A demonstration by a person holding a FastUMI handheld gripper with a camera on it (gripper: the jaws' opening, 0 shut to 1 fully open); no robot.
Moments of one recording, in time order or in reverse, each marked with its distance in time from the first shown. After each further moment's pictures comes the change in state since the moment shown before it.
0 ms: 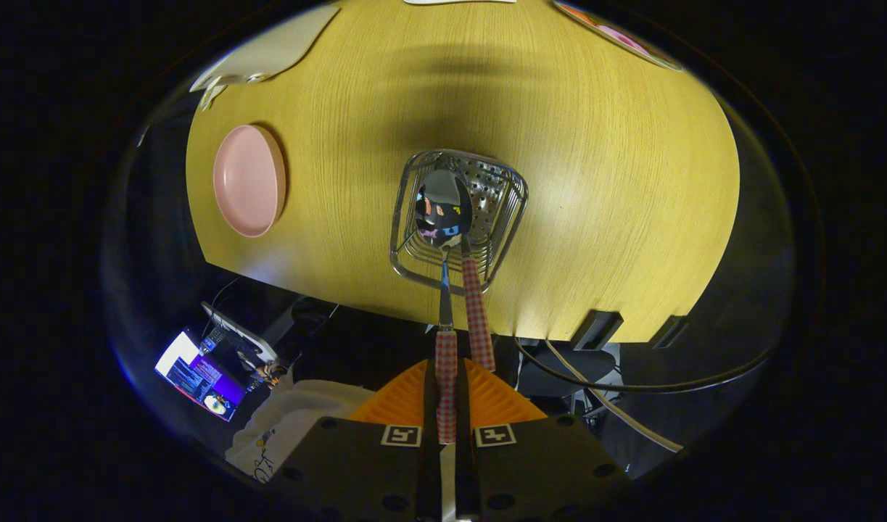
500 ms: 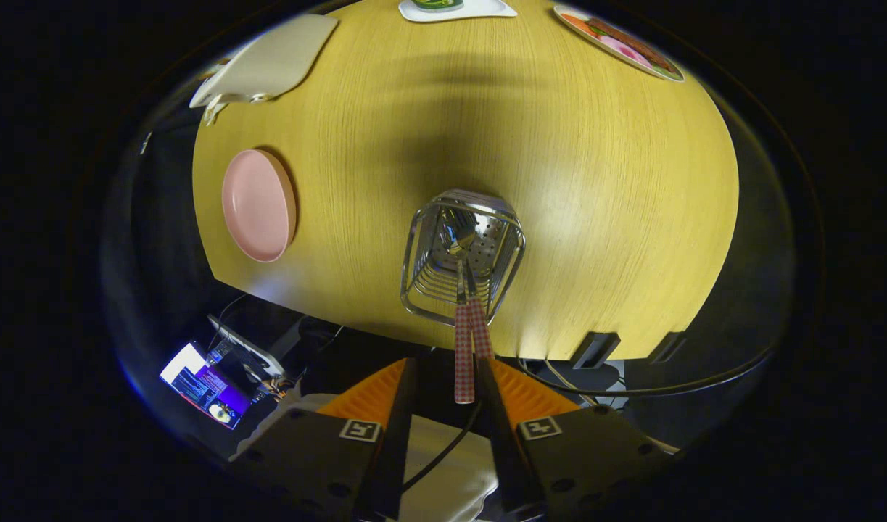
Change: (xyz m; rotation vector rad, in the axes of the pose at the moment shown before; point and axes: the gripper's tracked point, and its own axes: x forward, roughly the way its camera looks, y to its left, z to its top) arm -0.021 0.008 0.032 -0.019 -0.123 0.023
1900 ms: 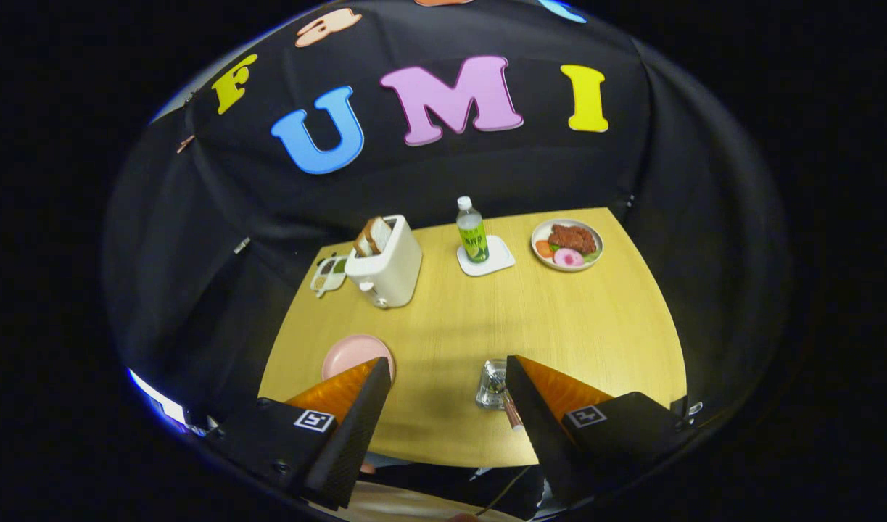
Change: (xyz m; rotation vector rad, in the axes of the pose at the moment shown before) arm -0.180 0.086 -0.036 -0.006 -1.273 0.064
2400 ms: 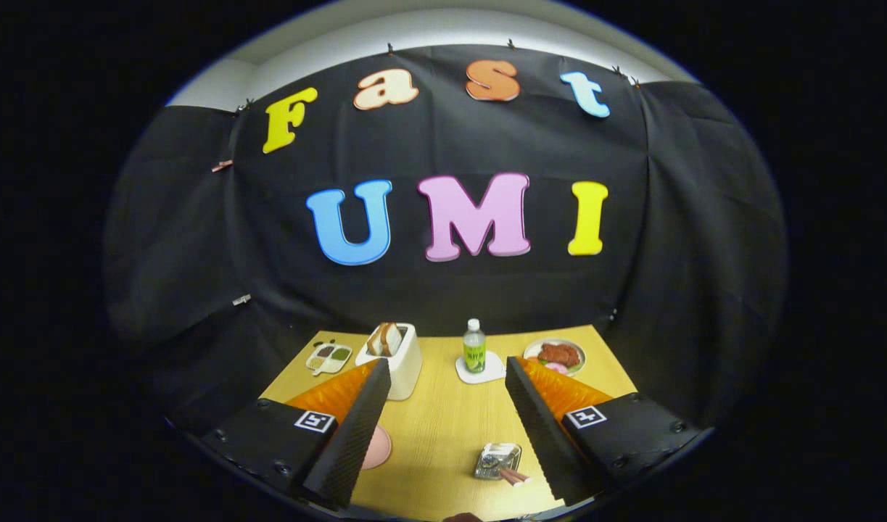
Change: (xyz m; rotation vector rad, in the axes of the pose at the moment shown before) arm -0.050 0.056 0.094 -0.194 -0.499 -0.063
